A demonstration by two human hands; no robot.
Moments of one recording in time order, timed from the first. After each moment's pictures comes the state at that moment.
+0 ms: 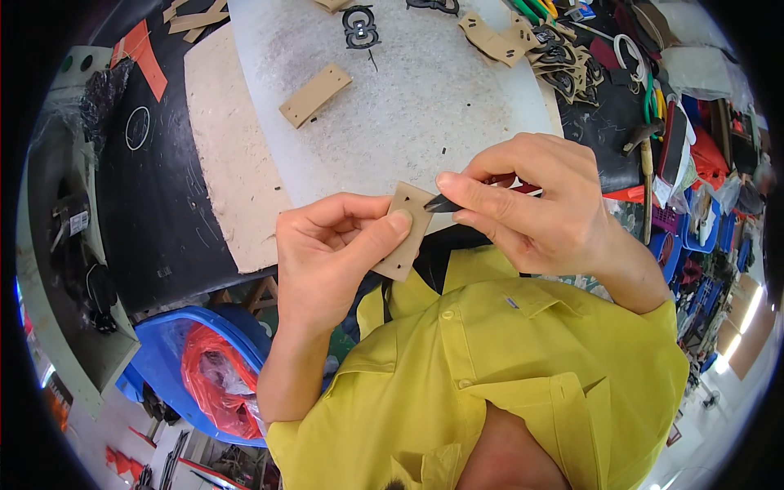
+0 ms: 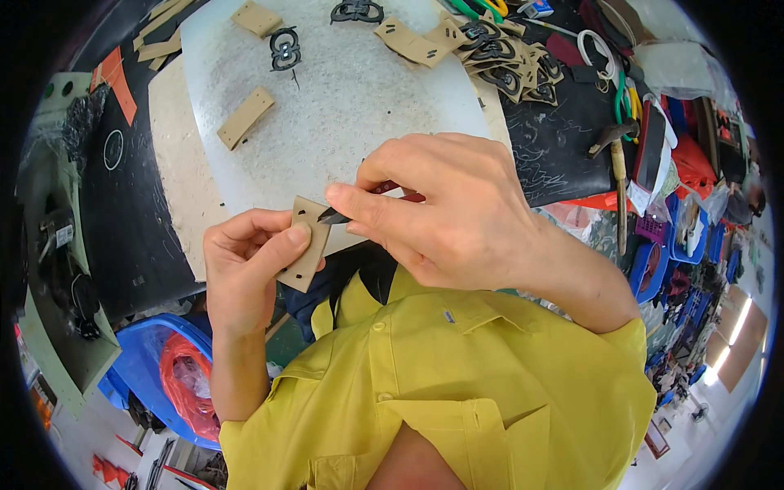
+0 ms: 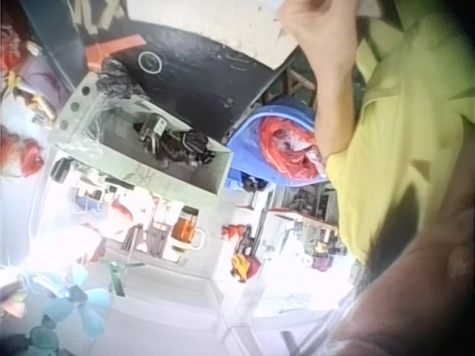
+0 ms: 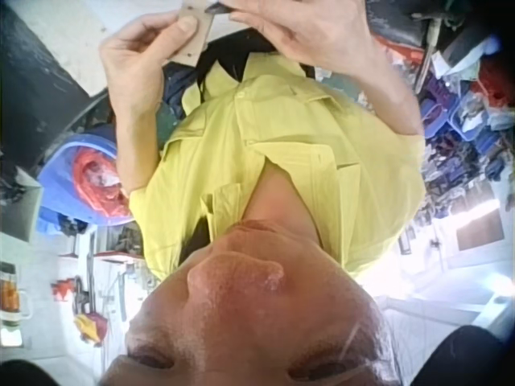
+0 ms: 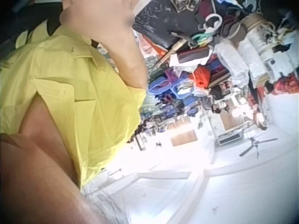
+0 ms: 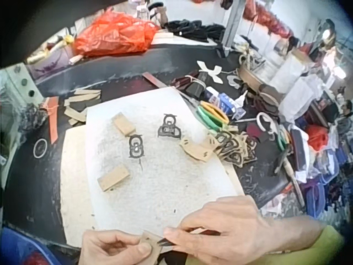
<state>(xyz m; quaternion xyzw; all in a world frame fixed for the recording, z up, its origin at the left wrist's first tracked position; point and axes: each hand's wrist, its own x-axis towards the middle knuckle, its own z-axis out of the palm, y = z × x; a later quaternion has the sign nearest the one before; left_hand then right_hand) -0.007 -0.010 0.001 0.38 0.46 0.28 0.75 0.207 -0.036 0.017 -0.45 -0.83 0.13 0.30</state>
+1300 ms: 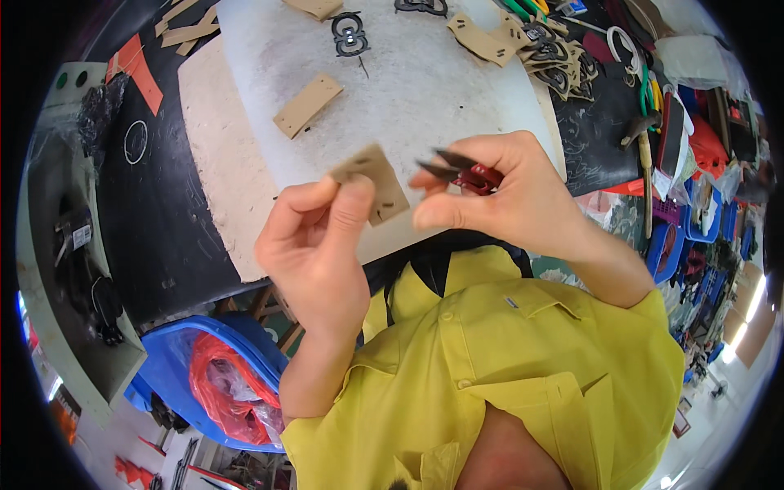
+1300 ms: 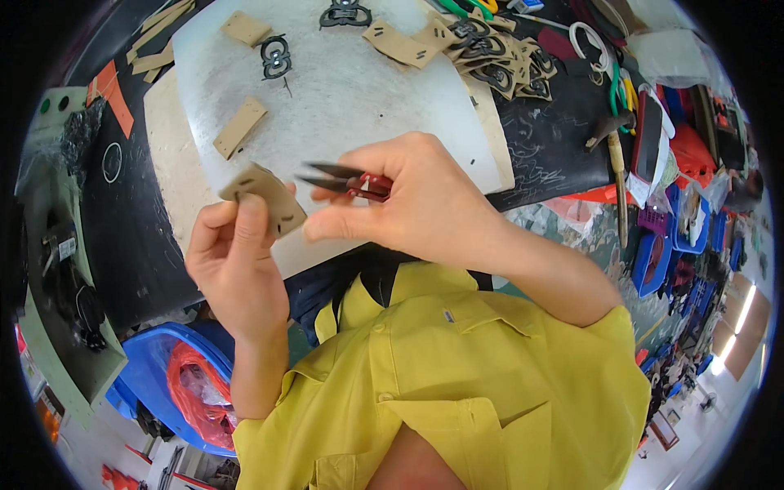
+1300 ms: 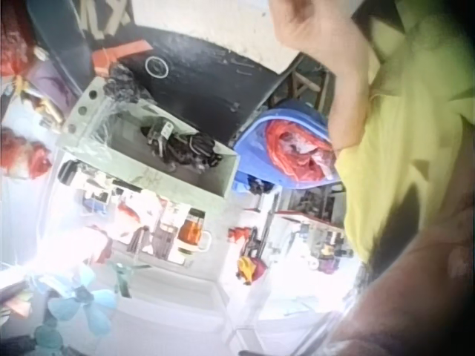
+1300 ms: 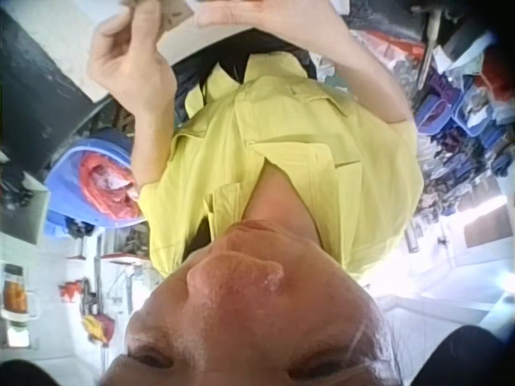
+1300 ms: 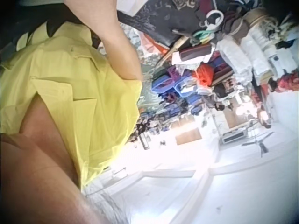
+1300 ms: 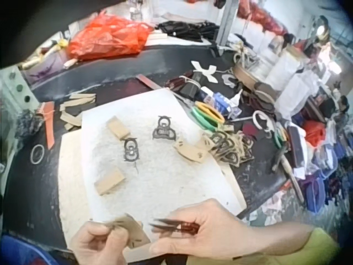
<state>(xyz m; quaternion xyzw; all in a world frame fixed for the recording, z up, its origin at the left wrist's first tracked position) 0.011 -0.017 -0.015 0.40 0.44 0.51 0.62 0.188 -0.035 -0.002 -0.54 -0.53 0.54 0.36</state>
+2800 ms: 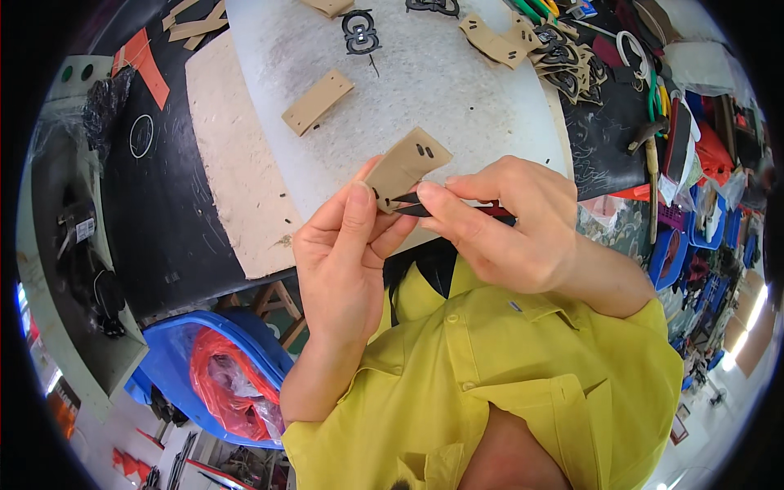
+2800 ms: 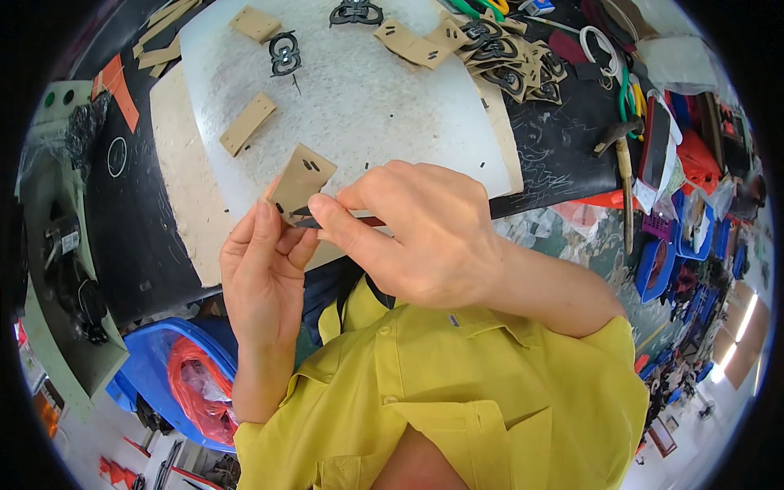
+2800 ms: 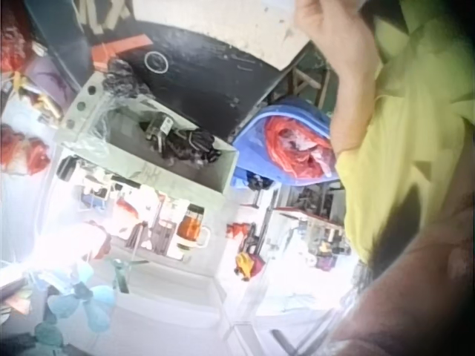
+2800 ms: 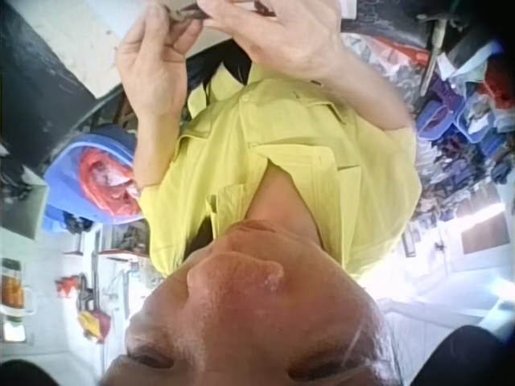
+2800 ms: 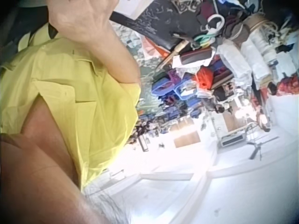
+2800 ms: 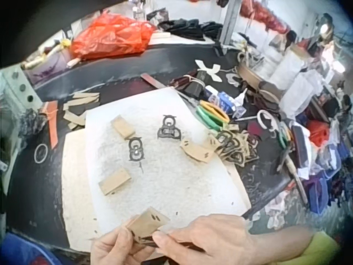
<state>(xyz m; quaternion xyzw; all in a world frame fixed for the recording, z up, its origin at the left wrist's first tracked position) 0.006 -0.021 -0.007 0.22 0.39 0.42 0.79 0.180 -0.041 -0.006 -0.45 -0.80 0.01 0.39</state>
